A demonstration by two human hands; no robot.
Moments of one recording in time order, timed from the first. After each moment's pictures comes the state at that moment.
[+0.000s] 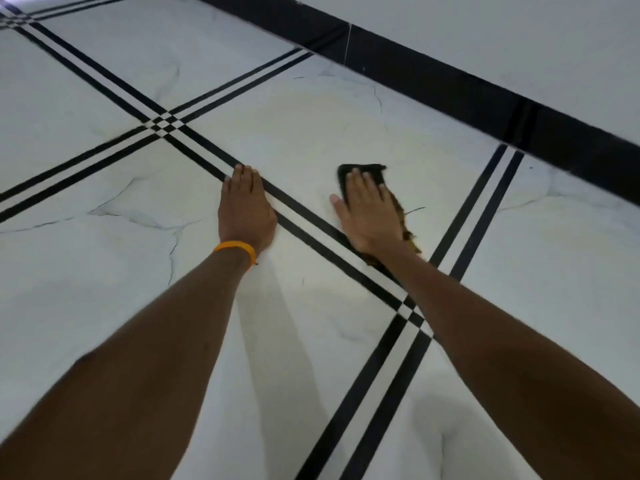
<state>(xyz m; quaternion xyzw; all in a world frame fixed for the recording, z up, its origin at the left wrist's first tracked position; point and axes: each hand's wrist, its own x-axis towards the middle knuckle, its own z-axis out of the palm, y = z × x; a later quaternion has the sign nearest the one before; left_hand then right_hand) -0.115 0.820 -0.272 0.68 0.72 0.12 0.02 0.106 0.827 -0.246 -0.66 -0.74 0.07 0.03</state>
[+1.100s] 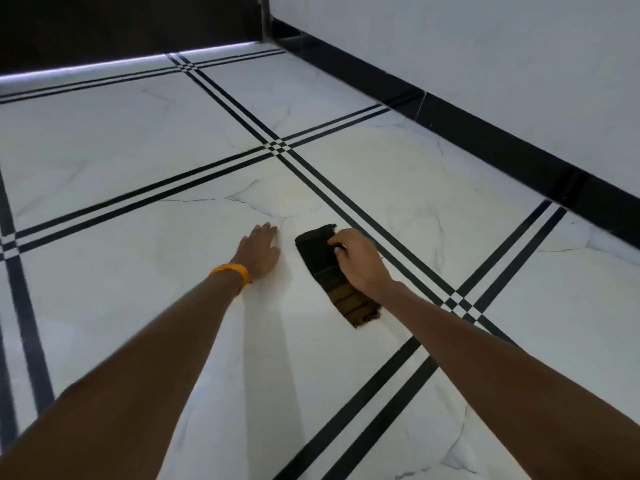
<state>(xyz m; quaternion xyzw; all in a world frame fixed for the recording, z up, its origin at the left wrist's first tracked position) -0.226 0.661 -0.228 0.59 0.75 0.12 0.28 0.000 0.709 -0.220 -0.49 -0.82 0.25 0.18</state>
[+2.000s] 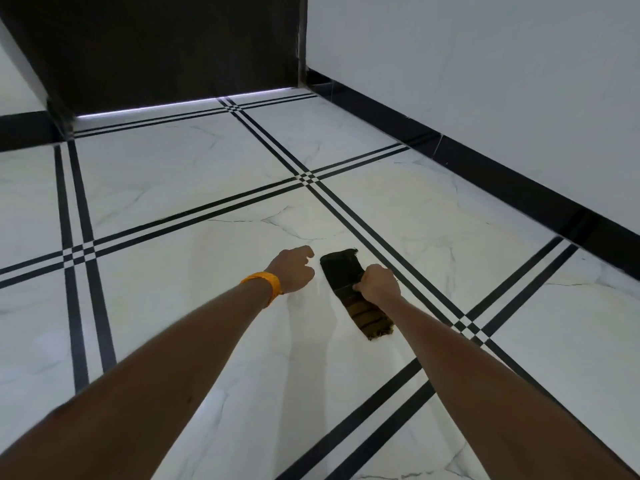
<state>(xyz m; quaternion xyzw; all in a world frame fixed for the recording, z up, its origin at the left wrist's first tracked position) -0.204 0.622 -0.154 0.57 0.74 0.16 0.32 -0.012 0.706 -0.212 -0.64 -0.74 0.23 0.03</state>
